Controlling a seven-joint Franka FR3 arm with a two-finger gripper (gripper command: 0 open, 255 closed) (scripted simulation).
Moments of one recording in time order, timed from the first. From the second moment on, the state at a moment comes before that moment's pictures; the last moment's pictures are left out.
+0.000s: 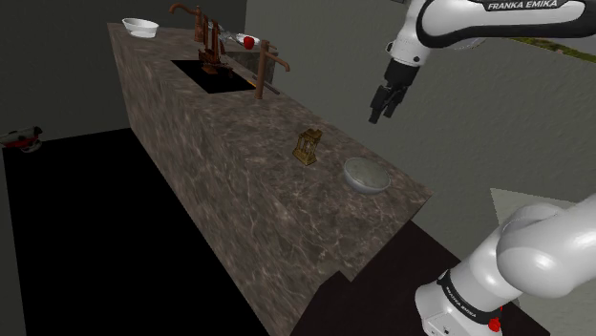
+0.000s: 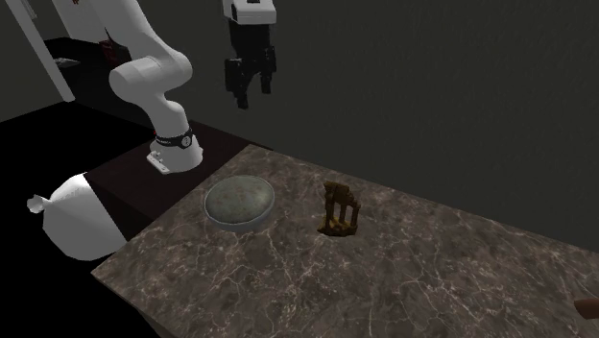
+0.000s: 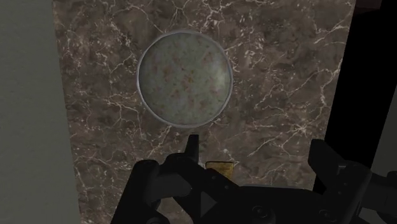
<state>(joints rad) 0.02 -0.35 -0.09 -2.19 -0.04 1.81 -0.15</state>
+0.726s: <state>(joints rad) 0.03 0.06 -0.10 -1.95 -0.01 1.97 -0.25</state>
